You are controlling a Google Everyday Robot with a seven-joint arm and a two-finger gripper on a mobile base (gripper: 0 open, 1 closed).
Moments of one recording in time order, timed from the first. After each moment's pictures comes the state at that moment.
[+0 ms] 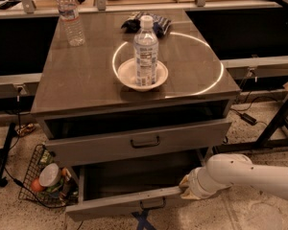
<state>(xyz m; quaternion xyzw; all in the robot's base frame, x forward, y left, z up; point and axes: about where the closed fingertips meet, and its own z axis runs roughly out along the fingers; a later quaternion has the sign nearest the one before) 0.446 -0.157 0.442 -0.71 0.67 0.09 0.18</state>
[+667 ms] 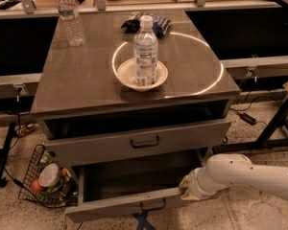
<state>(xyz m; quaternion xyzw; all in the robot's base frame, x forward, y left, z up) 0.445 -0.156 0.440 -0.71 0.67 0.09 0.18</state>
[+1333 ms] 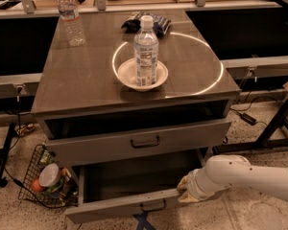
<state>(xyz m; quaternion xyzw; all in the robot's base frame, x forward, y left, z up) 0.441 -0.154 0.440 -0.71 0.67 0.09 0.18</state>
